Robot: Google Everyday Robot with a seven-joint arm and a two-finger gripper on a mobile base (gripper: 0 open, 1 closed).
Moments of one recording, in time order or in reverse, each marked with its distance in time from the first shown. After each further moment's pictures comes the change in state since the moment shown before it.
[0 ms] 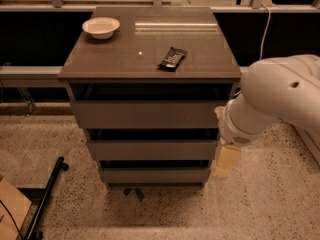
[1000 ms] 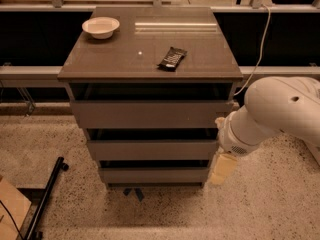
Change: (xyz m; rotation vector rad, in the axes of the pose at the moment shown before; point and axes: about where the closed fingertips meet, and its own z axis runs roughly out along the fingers) arm 0.006 0.011 0.039 -0.038 -0.070 0.100
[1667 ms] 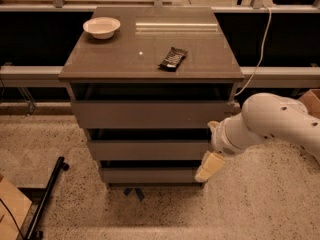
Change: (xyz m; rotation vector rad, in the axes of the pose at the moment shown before) arm -0.003 -0.024 0.063 -0.005 -0.153 0.077
